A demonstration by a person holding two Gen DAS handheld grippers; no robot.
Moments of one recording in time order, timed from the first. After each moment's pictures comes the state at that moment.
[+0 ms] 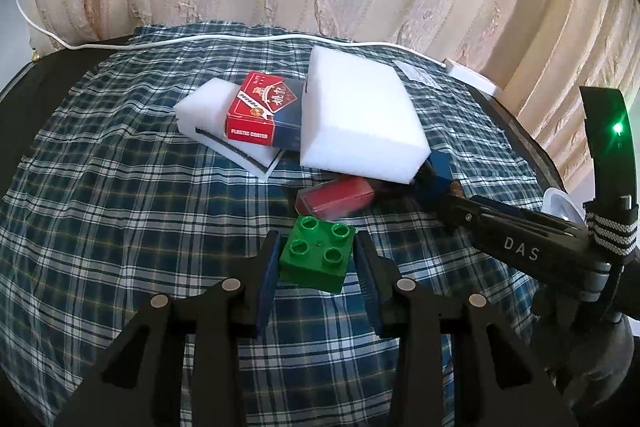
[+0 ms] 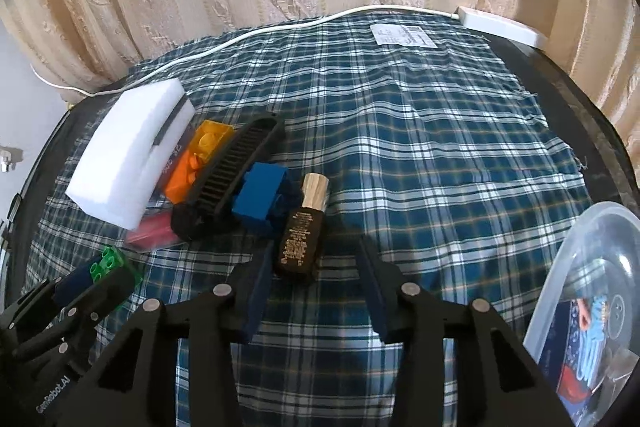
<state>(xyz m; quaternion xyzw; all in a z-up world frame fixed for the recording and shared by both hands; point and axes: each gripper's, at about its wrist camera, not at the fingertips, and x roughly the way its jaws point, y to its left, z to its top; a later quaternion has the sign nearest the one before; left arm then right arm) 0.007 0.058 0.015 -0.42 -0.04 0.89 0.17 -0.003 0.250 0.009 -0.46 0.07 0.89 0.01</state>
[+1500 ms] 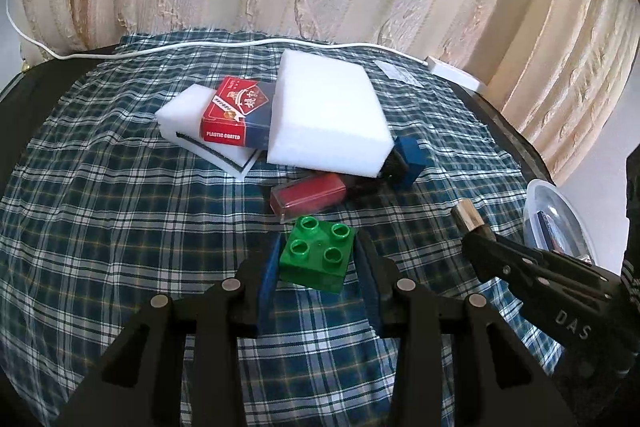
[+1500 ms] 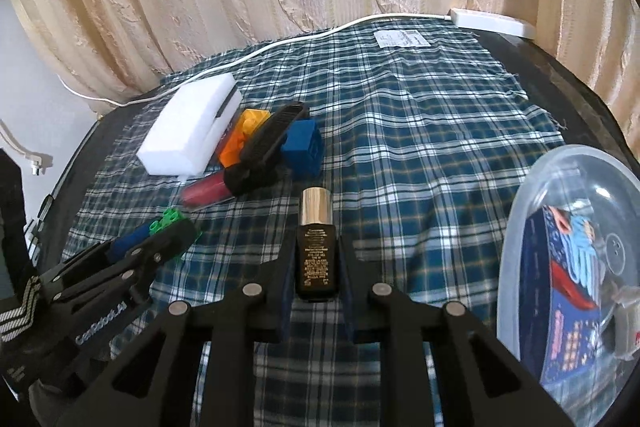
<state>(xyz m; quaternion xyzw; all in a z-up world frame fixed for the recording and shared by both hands) 0.017 0.065 0.019 -0.41 -0.04 0.89 0.19 0.063 0.247 0.028 -0.43 0.12 0.90 -0.02</state>
